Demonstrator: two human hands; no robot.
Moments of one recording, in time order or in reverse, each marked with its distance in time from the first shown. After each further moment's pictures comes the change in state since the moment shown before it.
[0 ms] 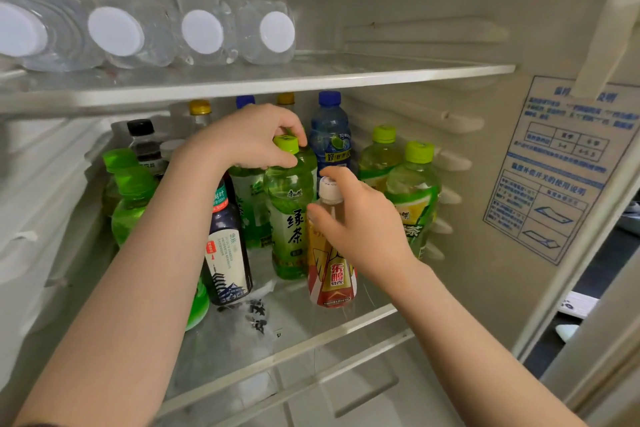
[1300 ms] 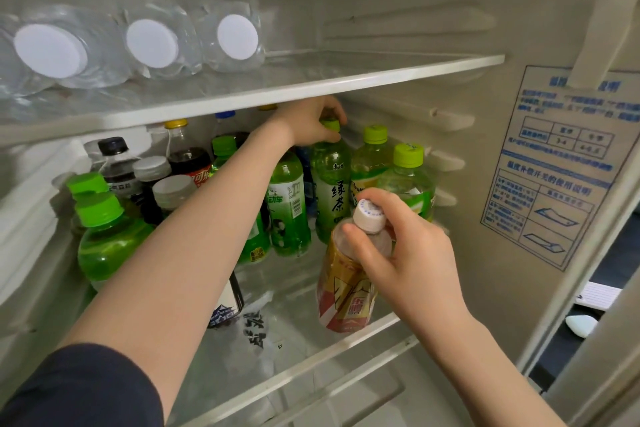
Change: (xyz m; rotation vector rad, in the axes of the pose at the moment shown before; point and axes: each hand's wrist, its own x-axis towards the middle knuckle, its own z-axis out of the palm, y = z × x) left_hand 0.114 0.014 0.042 -0.037 0.049 0.121; right_hand -0.037 0.023 -0.024 0.122 0.234 0.080
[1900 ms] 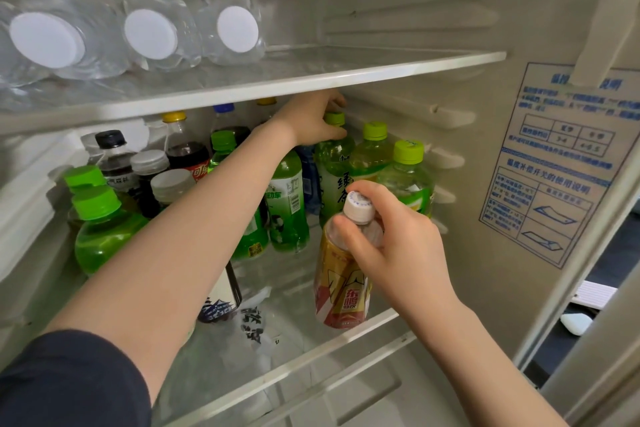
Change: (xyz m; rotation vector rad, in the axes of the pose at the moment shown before) left_hand 0.002 0.001 0.008 -0.002 0.050 -0.004; right_hand 0.007 0.000 0.006 -0.021 -0.022 -0.034
